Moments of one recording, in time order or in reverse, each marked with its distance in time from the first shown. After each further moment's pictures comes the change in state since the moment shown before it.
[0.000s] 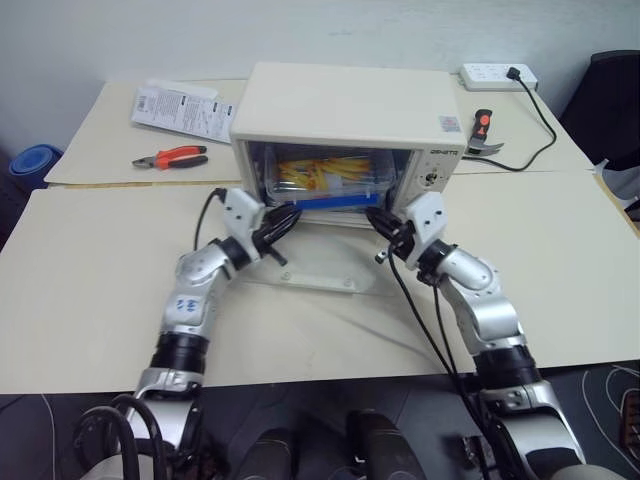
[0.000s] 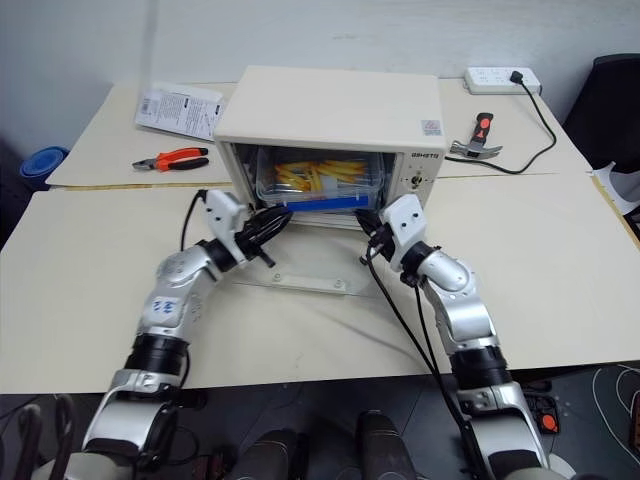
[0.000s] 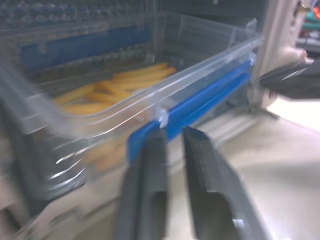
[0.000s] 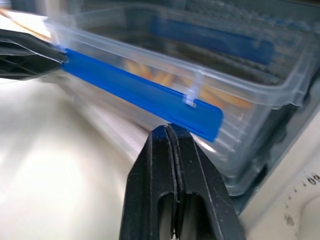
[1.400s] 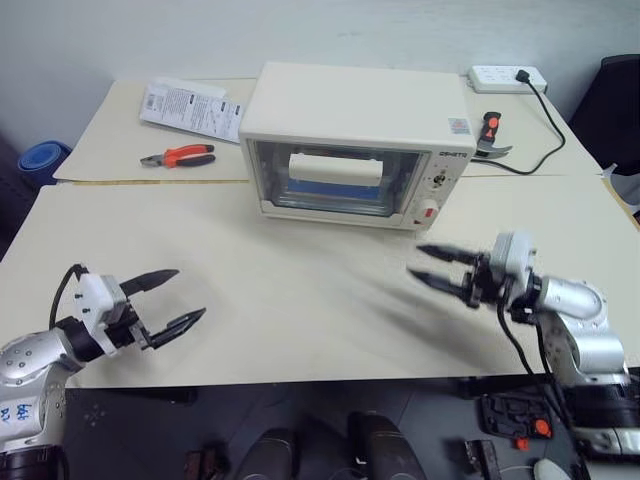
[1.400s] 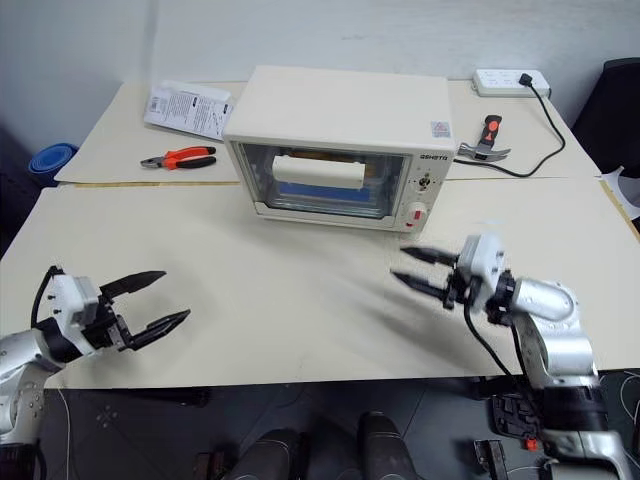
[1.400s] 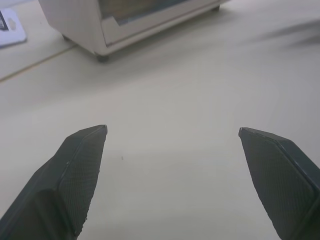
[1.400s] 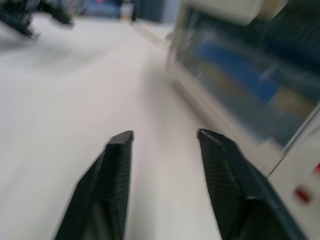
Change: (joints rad) left arm 0.570 0.321 0.343 -0.214 -0.132 -0.066 -0.344; right arm 0.218 -0.266 -0.124 0.037 0.173 -0.228 0.558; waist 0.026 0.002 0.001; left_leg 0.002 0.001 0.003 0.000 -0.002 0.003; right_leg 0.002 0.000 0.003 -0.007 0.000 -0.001
